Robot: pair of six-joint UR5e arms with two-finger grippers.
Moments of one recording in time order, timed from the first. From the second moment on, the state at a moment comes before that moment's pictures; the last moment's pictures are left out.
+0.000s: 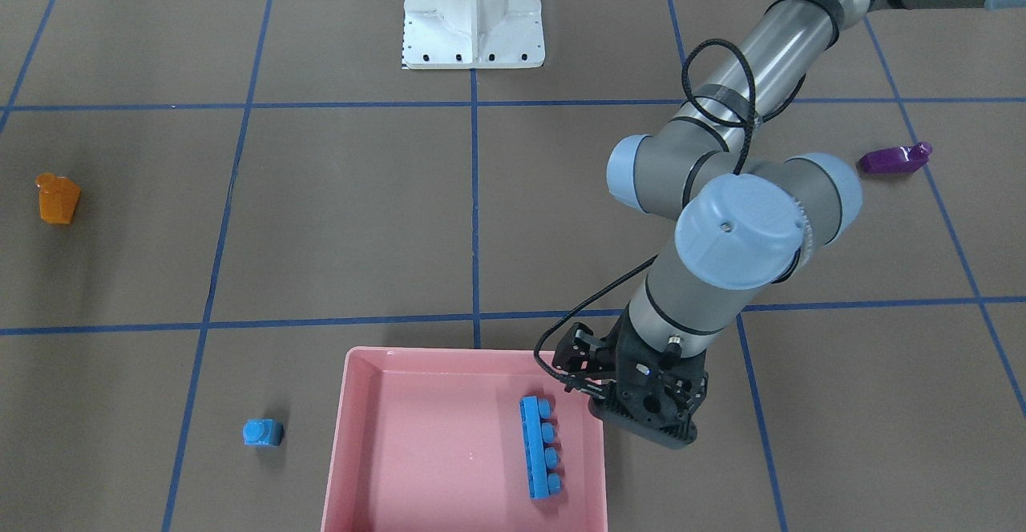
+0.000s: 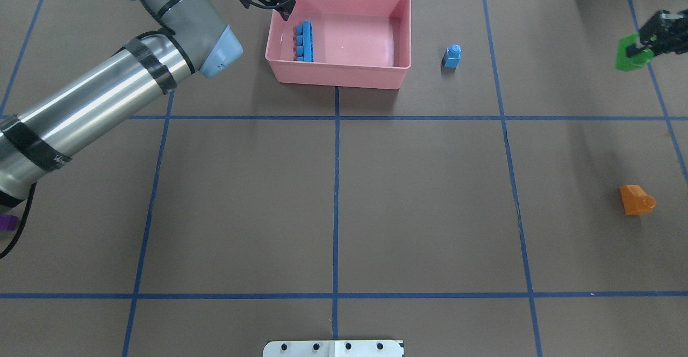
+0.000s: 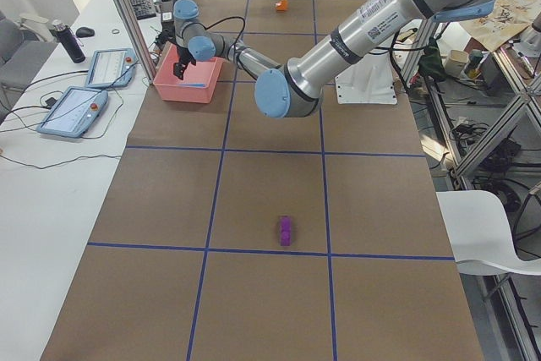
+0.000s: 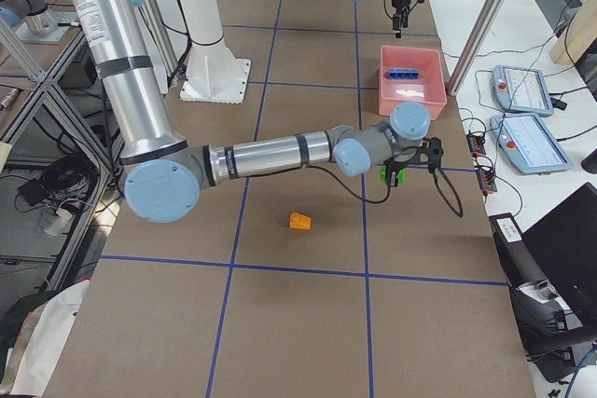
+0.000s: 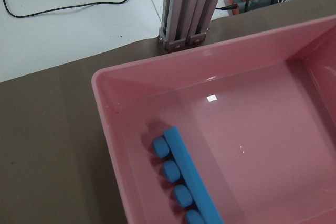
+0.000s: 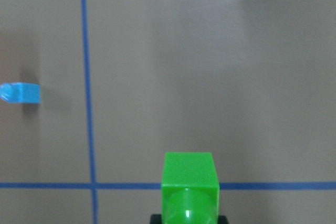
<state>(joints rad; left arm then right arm) -0.95 -2.50 -1.09 -1.99 -2.10 -0.51 1.31 -1.19 1.43 -1.26 2.48 0.72</state>
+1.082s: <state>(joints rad) -1.04 -1.45 -1.79 -1.96 -2.11 0.28 0.85 -0.54 0.98 -1.11 1.96 1.45</state>
